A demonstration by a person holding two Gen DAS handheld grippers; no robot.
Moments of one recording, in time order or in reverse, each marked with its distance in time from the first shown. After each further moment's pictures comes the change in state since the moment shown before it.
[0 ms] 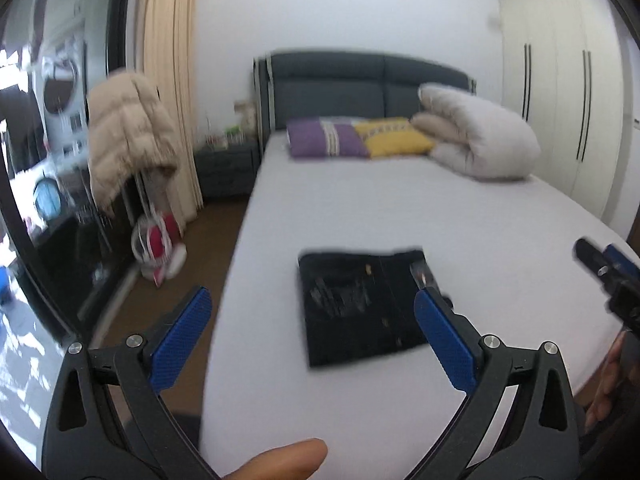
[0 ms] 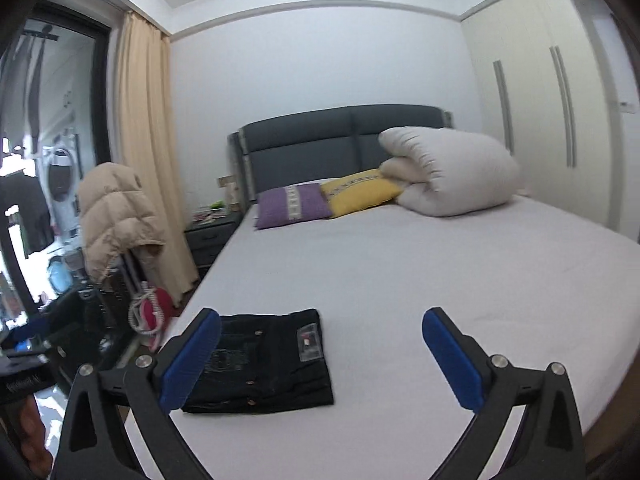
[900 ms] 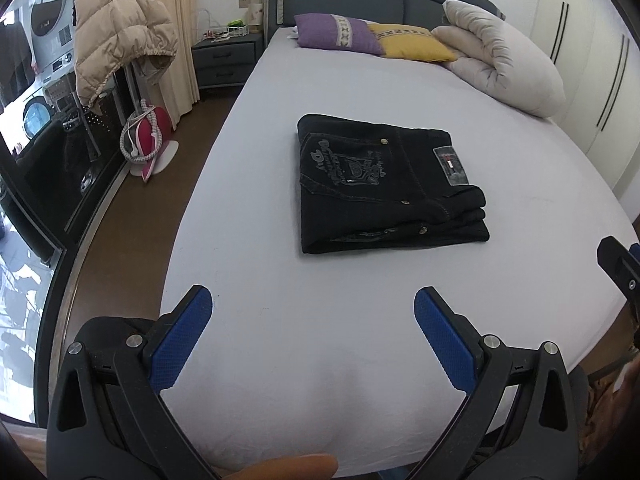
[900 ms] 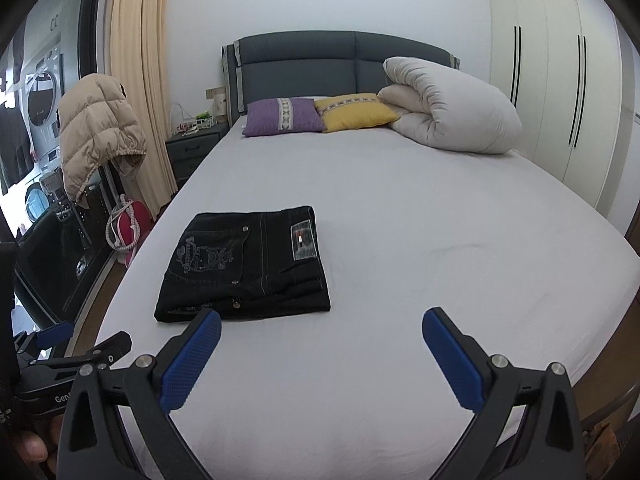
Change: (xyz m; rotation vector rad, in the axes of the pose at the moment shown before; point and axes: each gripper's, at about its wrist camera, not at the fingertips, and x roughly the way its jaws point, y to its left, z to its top) left arm 0.123 -0.002 -0.097 -0.075 0.341 -0.017; right arm 0.032 0.032 -0.062 -0.105 0.312 -0.082
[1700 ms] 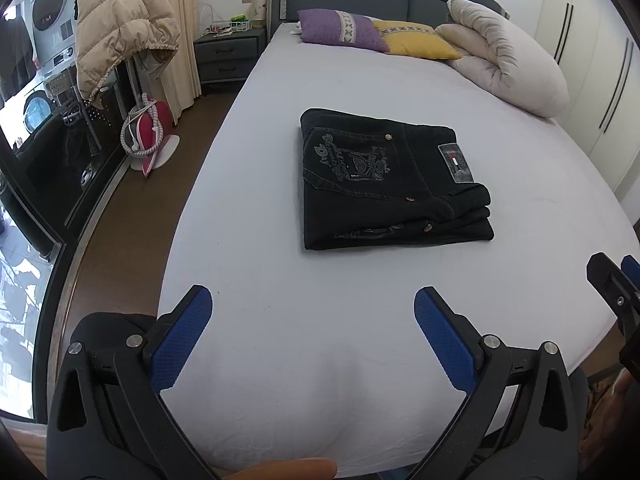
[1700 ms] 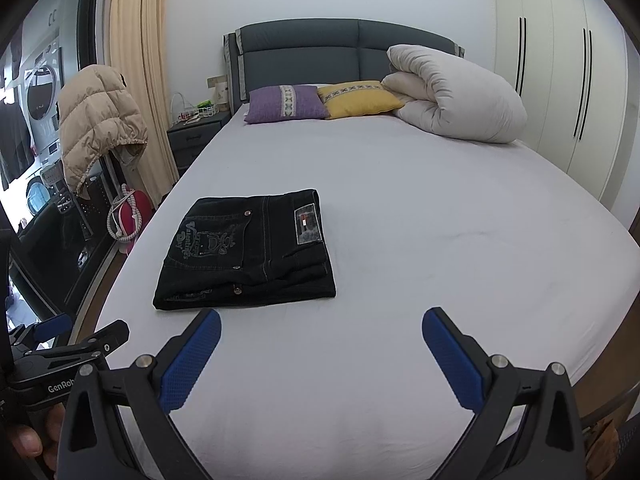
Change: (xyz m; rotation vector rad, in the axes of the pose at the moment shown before) left arm 0.002 0.001 -0.003 -0.019 0.010 0.007; right arm 0.009 0.003 -0.007 -0.001 0.037 0.009
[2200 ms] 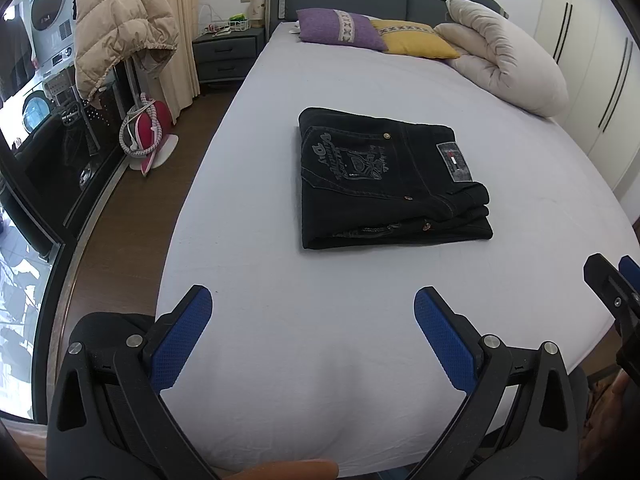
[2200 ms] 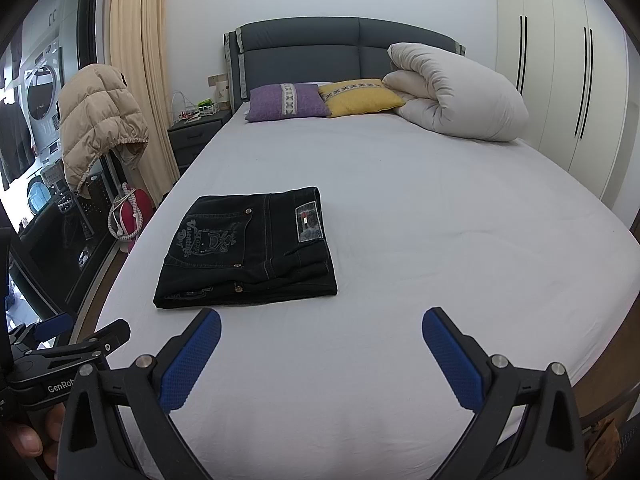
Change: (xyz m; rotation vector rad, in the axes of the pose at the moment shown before) left arm 0.003 -0.001 -0.001 0.002 0.001 -0.004; right arm 0.000 0.003 -0.003 0.001 0.005 0.002
